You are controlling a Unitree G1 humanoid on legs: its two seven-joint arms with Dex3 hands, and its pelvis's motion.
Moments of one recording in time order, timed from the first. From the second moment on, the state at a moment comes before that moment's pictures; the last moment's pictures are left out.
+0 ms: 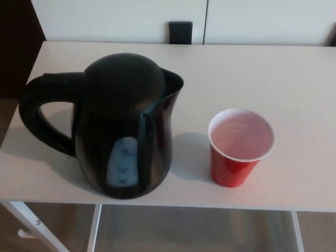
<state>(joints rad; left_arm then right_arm) 0.07 0.49 0.48 1.18 -0.27 -0.11 -0.30 0.11 -0.33 -0.53 1.24 0.32 -0.15 0.27</state>
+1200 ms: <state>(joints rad) 0.12 0.48 0.61 0.33 -0.35 -0.08 -0.26 0.14 -0.32 -0.53 1.23 0.32 -0.15 0.28</state>
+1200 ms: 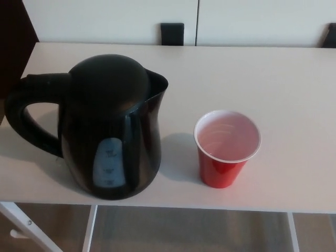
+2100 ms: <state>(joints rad) -0.10 0.48 0.27 -0.03 -0.32 0.15 -0.25 0.13 -0.33 -0.52 1.21 0.32 -0.18 0.27</state>
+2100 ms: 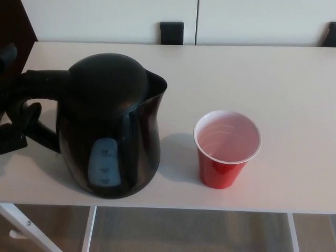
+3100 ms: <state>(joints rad) -0.20 0.47 0.25 0.06 -0.31 0.20 -0.25 0.09 -0.34 -0.49 1.22 0.31 -0.19 0.24</state>
